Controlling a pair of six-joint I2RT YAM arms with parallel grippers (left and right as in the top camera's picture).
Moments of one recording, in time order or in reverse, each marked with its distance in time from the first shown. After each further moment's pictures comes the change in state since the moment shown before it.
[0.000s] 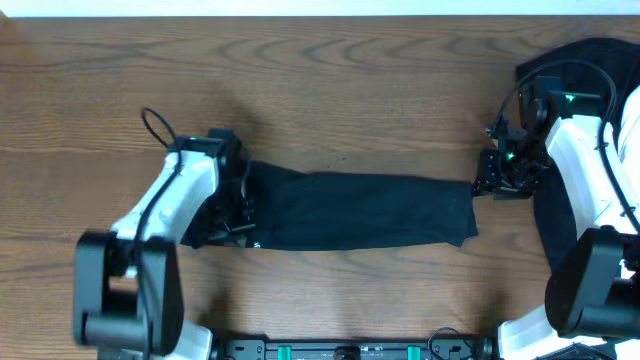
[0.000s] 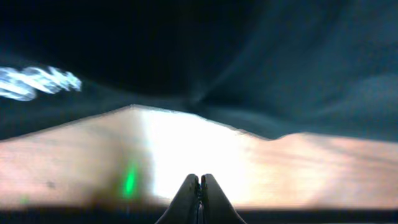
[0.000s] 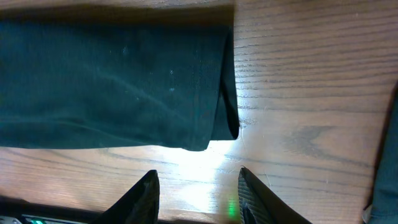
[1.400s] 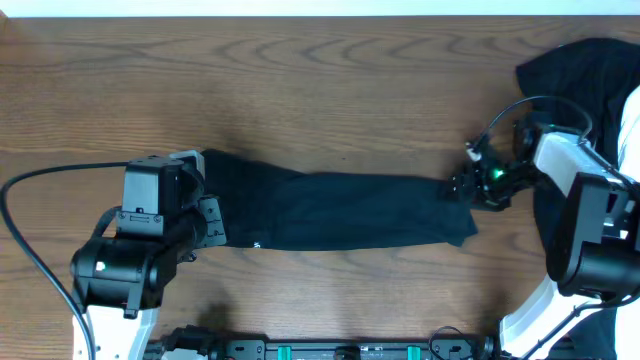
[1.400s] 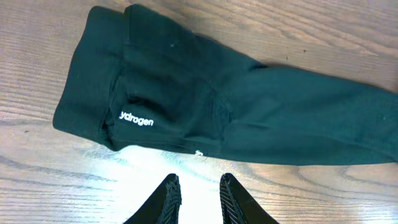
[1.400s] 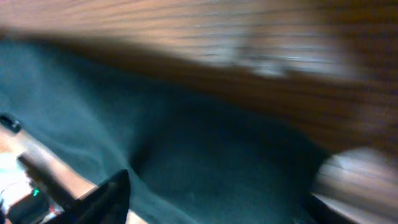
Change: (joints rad) left arm 0.000 -0.714 0.039 0.011 -0.103 0.001; right arm -0.080 0.207 -0.236 0.383 -0.399 -0.161
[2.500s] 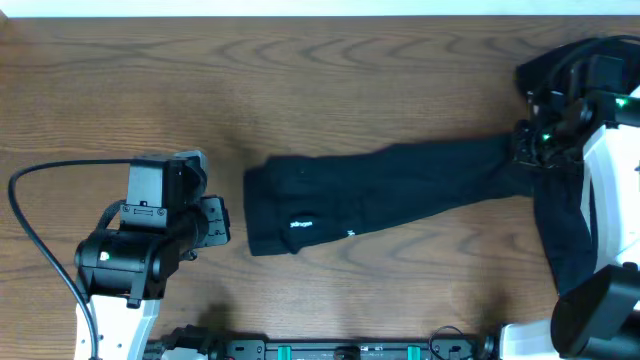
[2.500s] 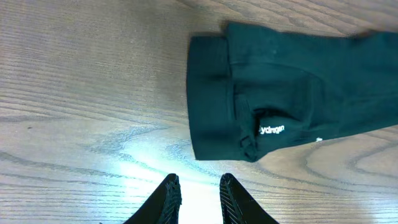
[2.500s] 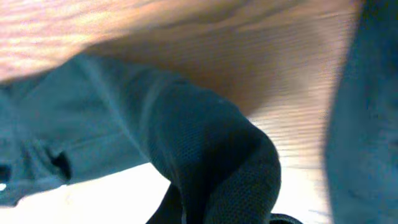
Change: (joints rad) left arm 0.000 0.026 0.000 -0.013 -0.003 0.026; right arm -0.001 -0.310 0.299 -0.232 0.359 0.154
